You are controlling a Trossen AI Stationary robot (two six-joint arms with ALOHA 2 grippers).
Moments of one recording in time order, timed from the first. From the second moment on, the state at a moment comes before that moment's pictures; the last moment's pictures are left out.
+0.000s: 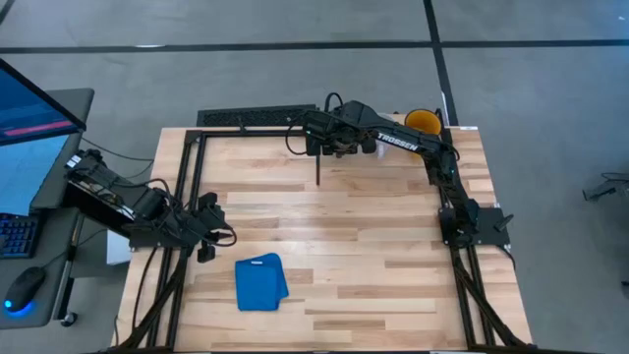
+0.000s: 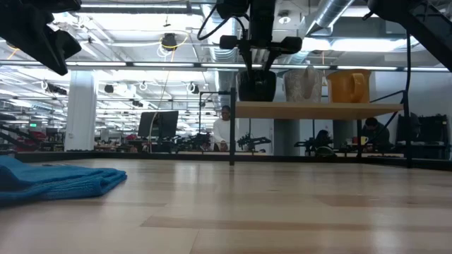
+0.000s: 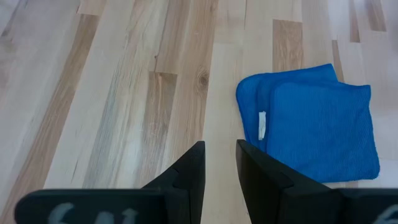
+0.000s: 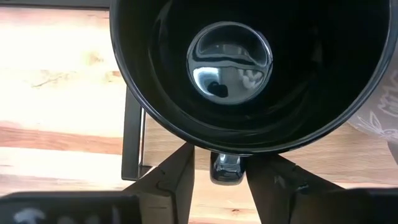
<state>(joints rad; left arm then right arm) -0.51 0.73 0.66 -0.89 -0.34 -0.54 -0.28 2.16 2.34 -1.57 0.28 1.14</state>
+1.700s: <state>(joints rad) -0.51 0.73 0.66 -0.88 -0.32 -0.57 -0.27 2.16 2.33 -1.57 0.25 1.07</state>
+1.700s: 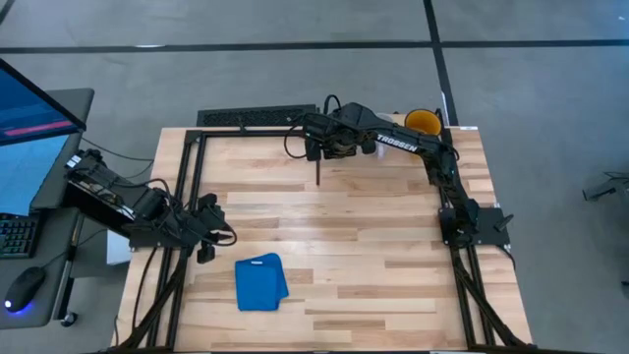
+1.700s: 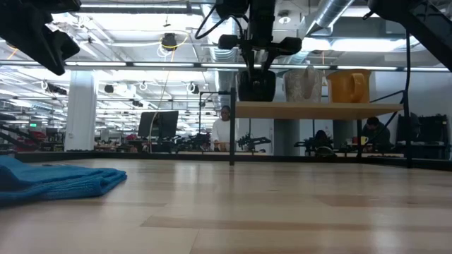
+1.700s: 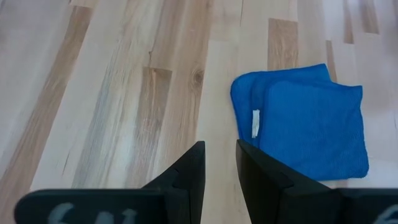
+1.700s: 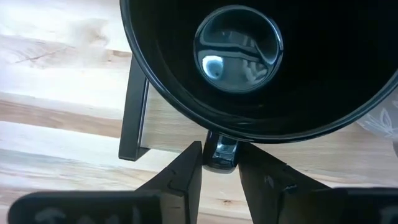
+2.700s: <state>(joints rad) -0.51 0.73 0.66 -0.88 -0.32 -0.57 -0.28 2.15 2.33 -1.57 0.19 1.05</state>
